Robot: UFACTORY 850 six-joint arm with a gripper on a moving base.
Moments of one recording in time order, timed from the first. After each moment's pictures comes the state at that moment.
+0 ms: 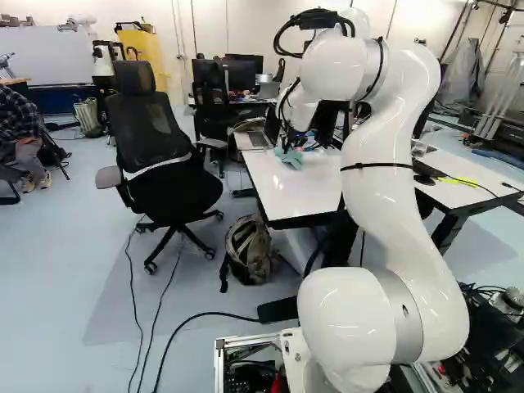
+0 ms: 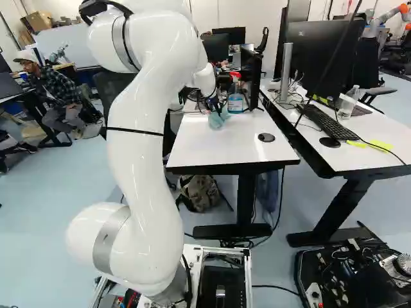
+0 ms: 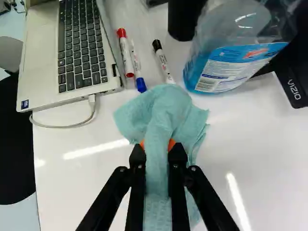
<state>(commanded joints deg) -8.1 -37.5 -85.9 3.5 -14.8 0.0</state>
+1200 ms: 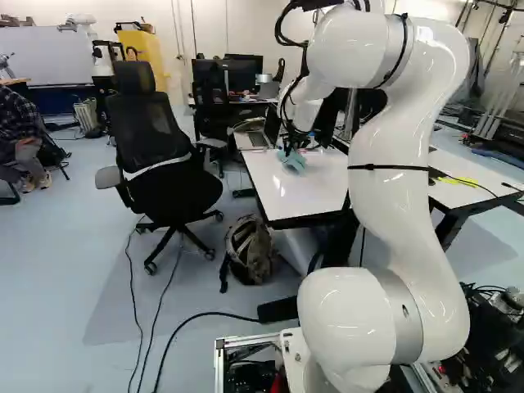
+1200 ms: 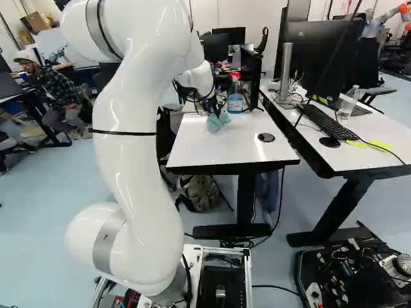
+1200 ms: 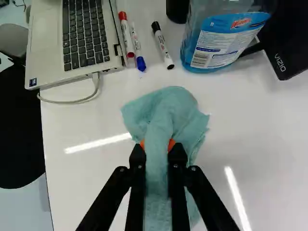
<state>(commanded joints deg) -7.4 -29.7 -77.0 3.5 -14.8 0.0</state>
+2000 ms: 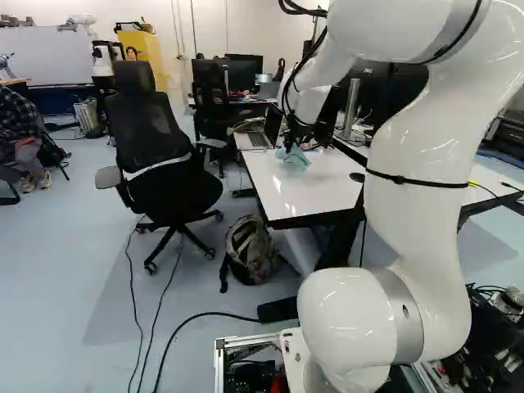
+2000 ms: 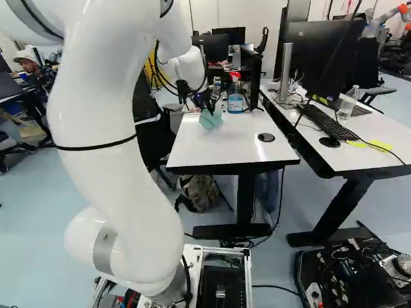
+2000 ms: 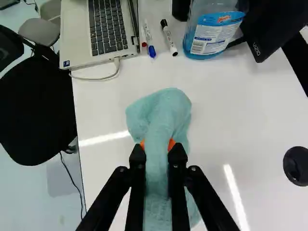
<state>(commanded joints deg) -5.9 -14.4 -63.8 3.5 -17.4 0.0</state>
